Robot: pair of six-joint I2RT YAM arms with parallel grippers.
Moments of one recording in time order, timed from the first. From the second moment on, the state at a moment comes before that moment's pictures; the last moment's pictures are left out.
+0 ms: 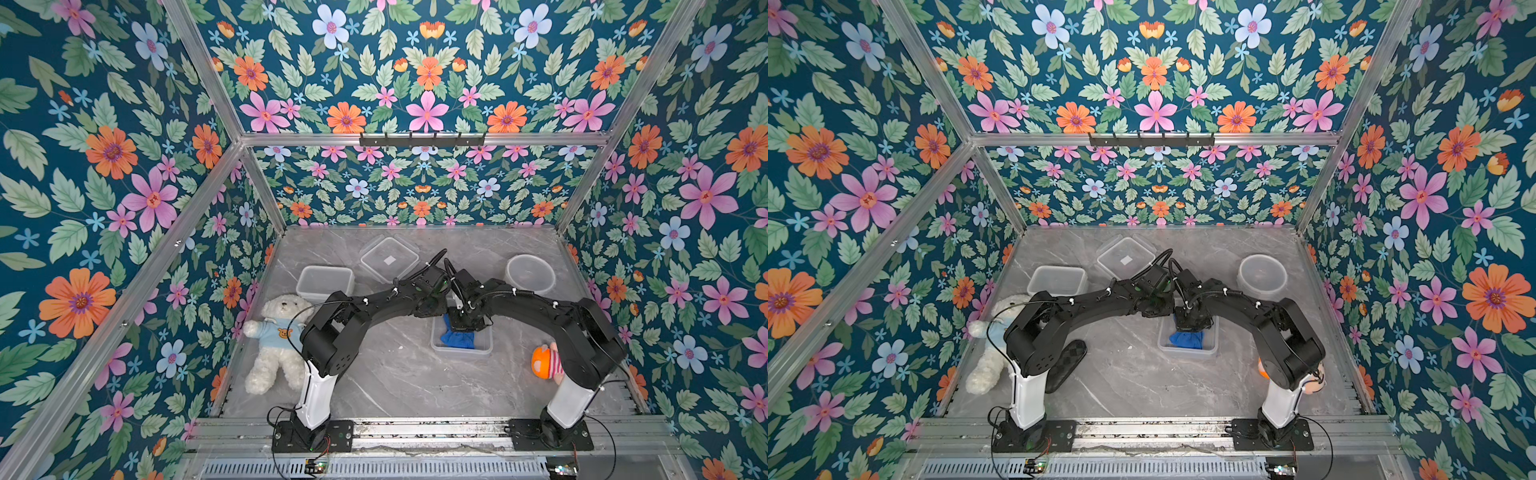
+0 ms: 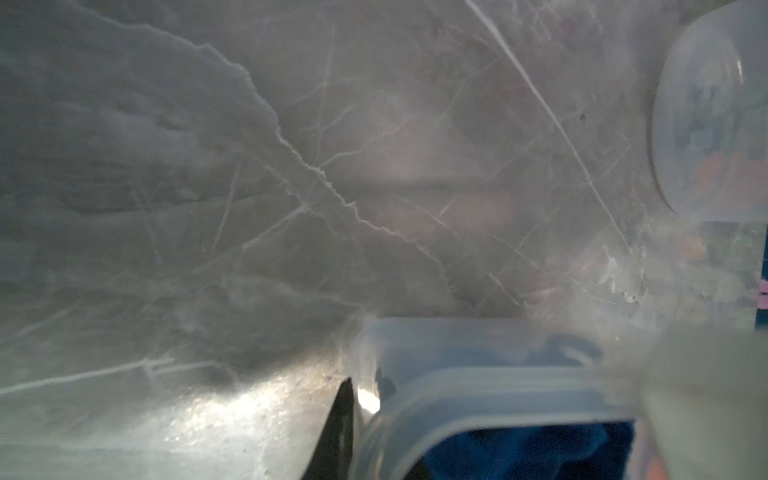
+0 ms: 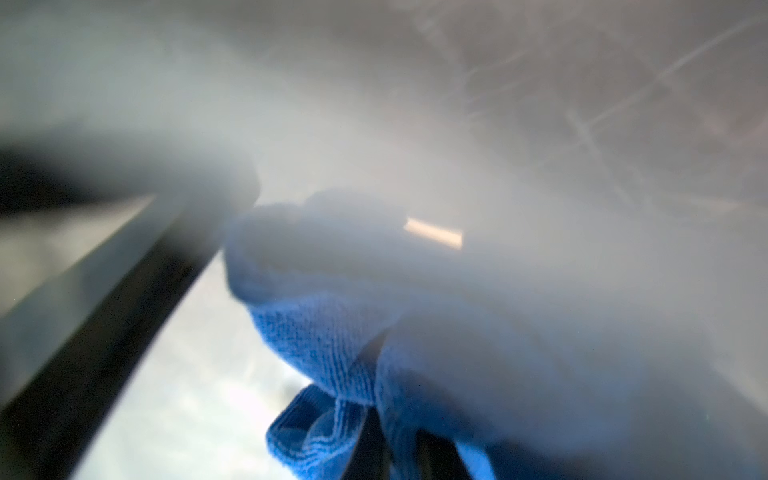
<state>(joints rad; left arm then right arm) -0.83 2.00 1.38 -0.37 0.04 -0.80 0.61 1.72 1.09 -0.72 -0.13 0.55</state>
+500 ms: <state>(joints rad) -0.82 1.92 1.28 -0.29 0.03 -0.90 0.52 1.73 1.06 -0.73 -0.03 0.54</state>
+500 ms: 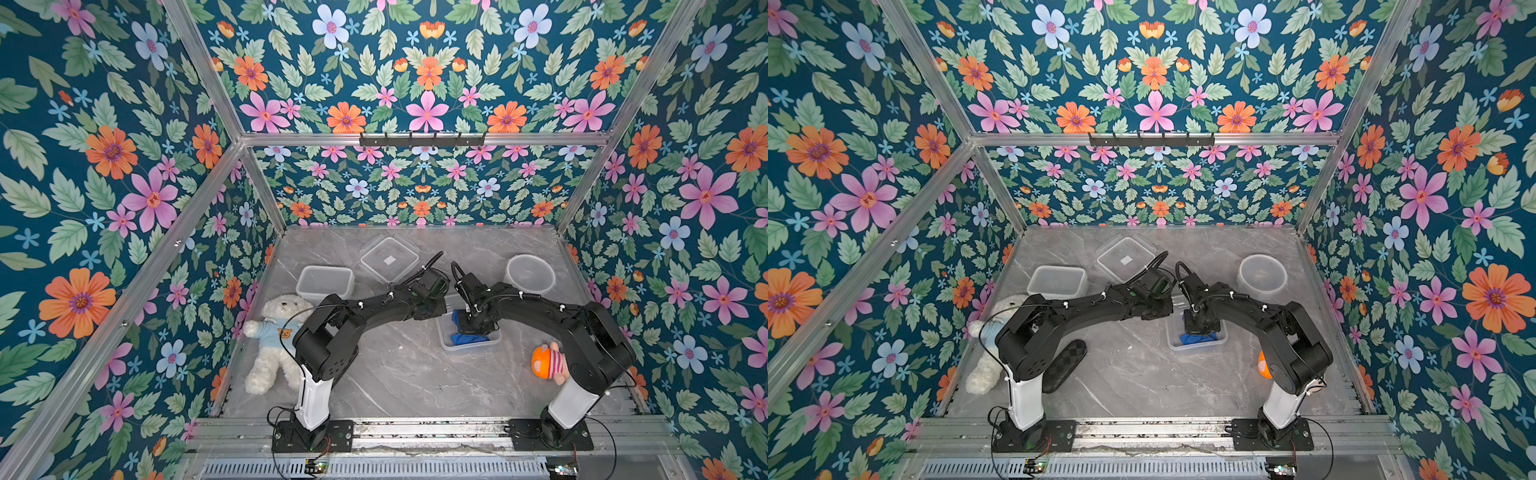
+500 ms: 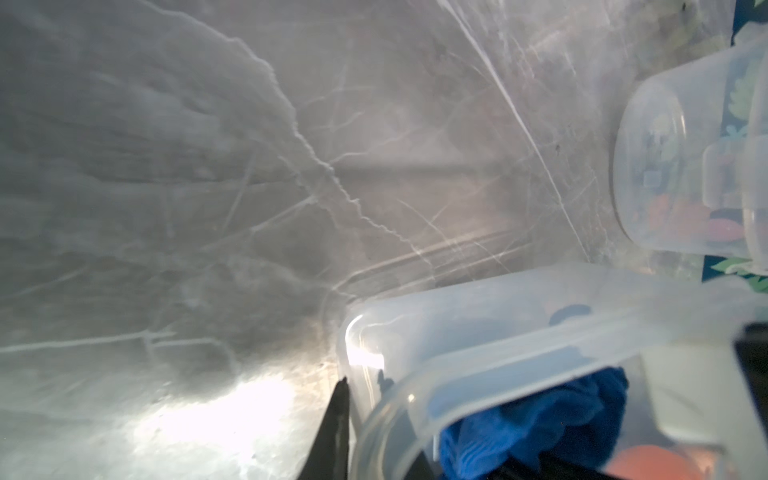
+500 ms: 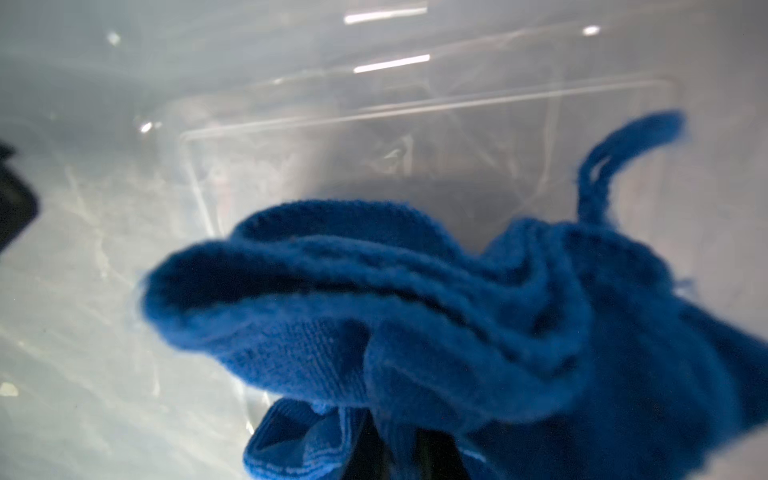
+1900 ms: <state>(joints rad) -0.81 1.90 1.27 -0.17 0.18 -0.92 0.58 1.76 1.17 -0.95 0.17 0.44</state>
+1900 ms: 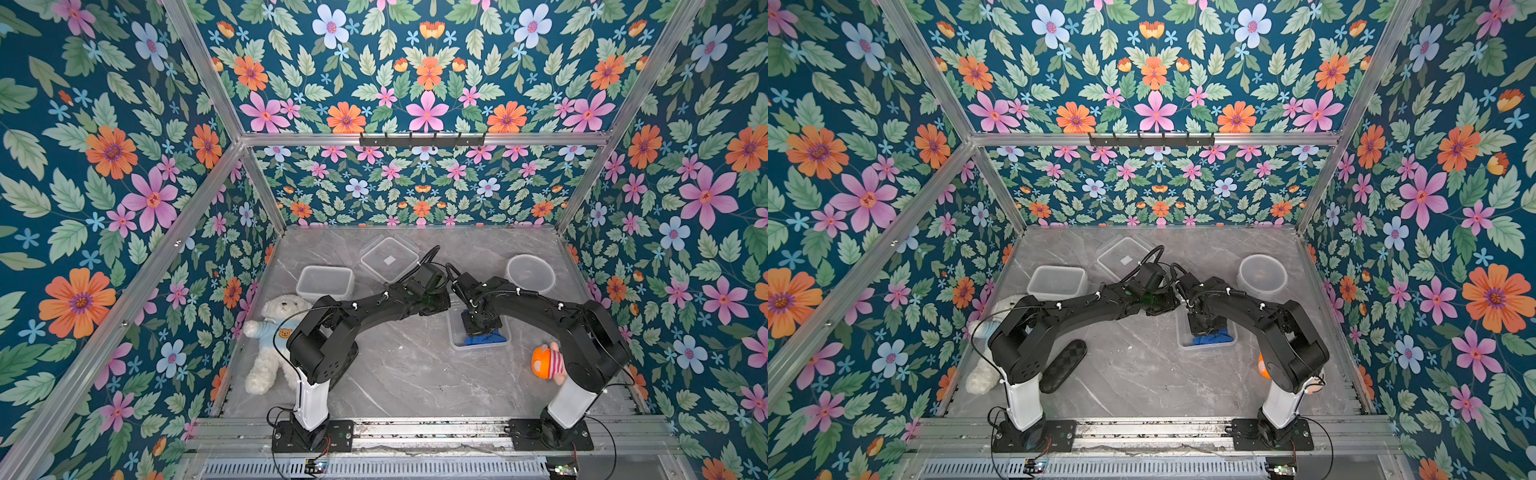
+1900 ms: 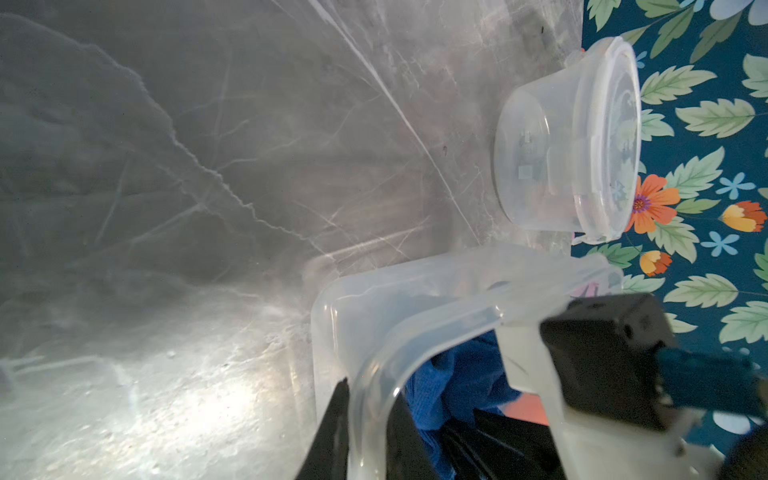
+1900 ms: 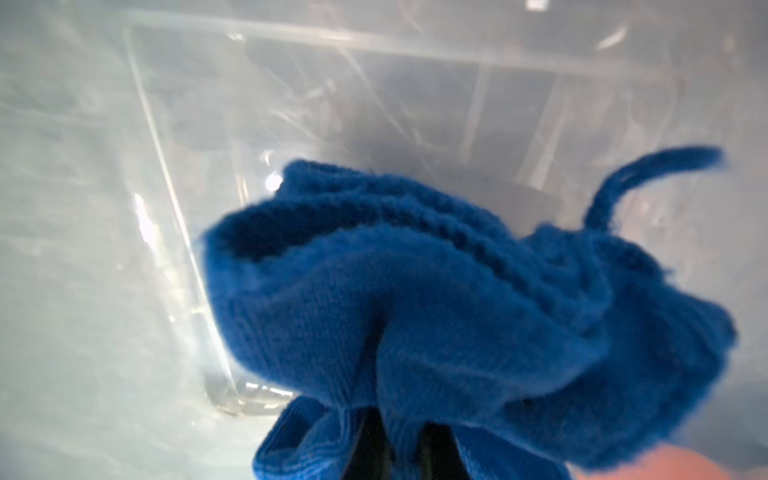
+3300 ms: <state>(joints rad) -0.80 1.92 1.28 -0.18 0.08 -0.95 0.42 1.90 1.35 -0.89 -0.05 0.37</state>
